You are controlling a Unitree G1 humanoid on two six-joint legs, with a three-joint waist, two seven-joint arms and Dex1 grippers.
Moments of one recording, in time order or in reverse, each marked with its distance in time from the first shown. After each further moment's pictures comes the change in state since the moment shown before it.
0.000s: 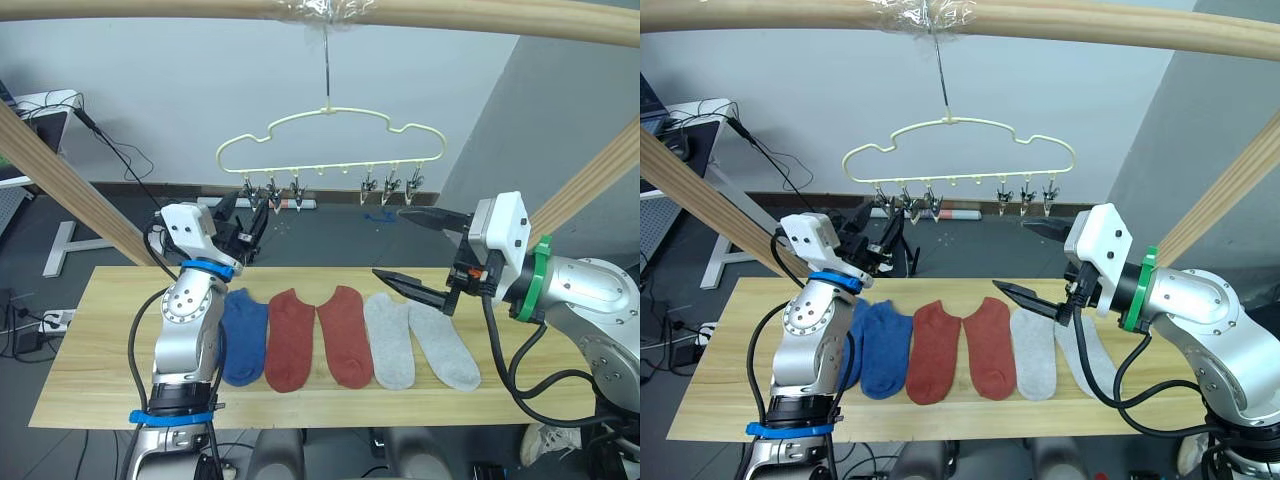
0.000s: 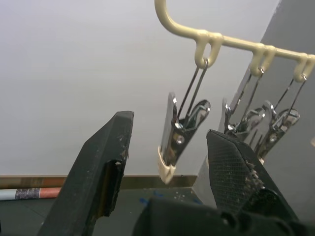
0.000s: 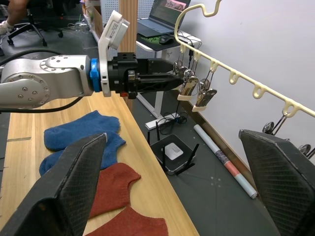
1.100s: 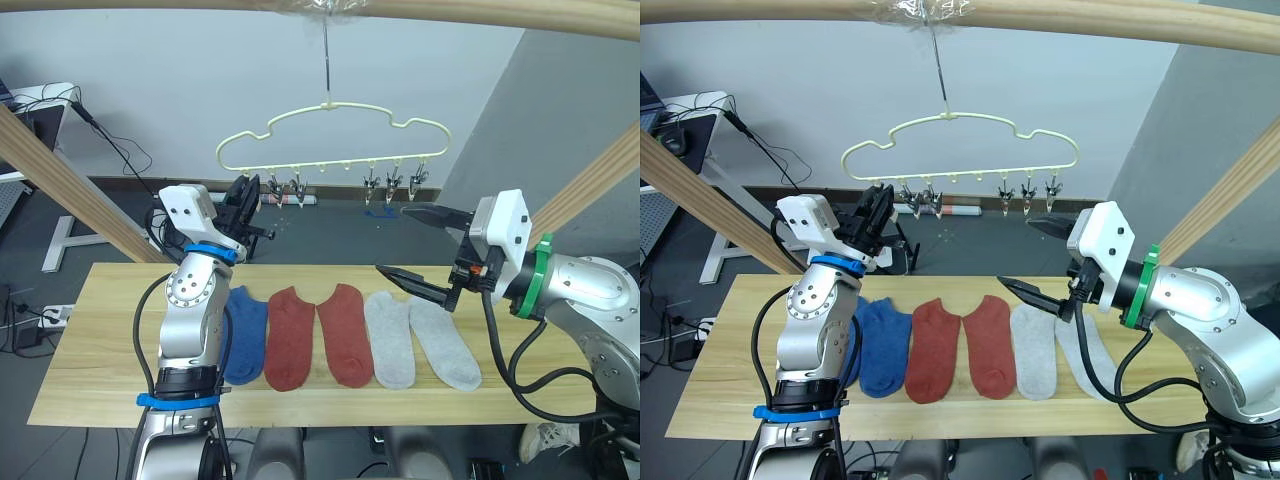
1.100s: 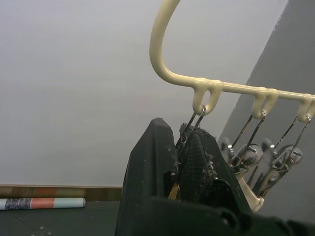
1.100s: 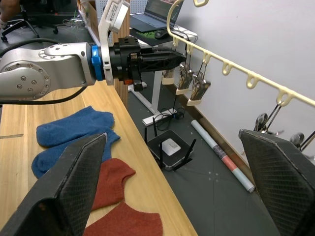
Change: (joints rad) left arm -0.064 -0.004 0.003 0.007 -0.014 0.021 0.003; right arm 0.008 -0.005 0.000 0.020 -0.017 -0.008 -0.008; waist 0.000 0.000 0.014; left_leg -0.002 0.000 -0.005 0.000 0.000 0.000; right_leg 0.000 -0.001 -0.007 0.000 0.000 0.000
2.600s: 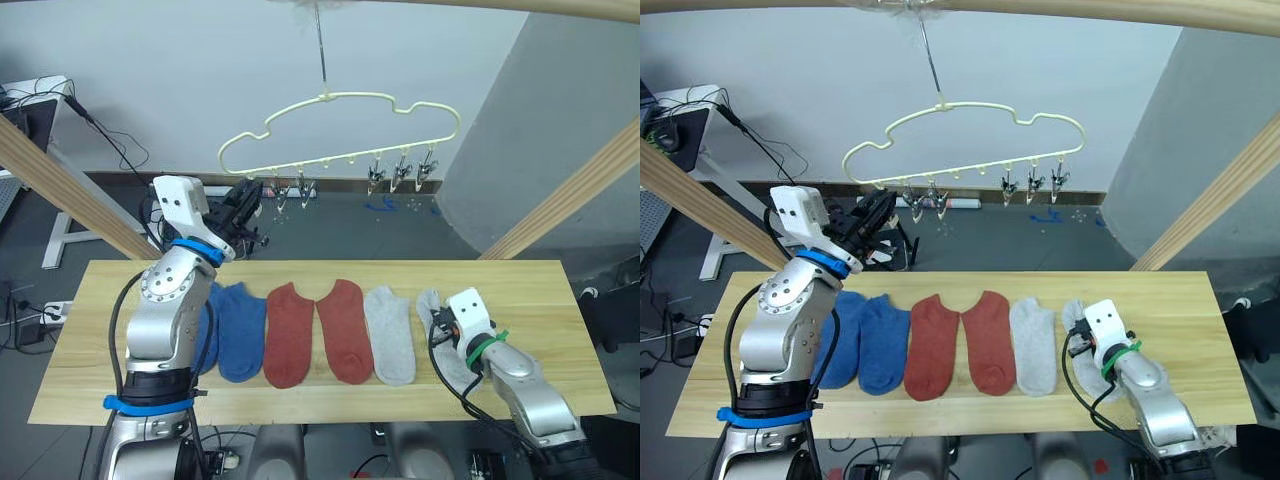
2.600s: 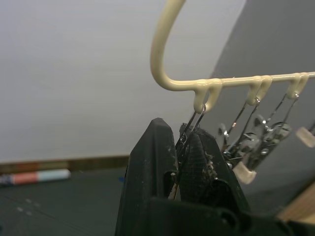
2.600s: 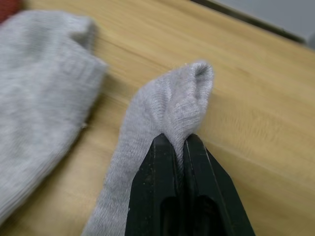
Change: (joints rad) left arm 0.008 0.153 0.028 -0.130 -0.171 0.287 -0.135; right arm 0.334 0.240 0.143 0.527 -0.555 -0.288 -0.268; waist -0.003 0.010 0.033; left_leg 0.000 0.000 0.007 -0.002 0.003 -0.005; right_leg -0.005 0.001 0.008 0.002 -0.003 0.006
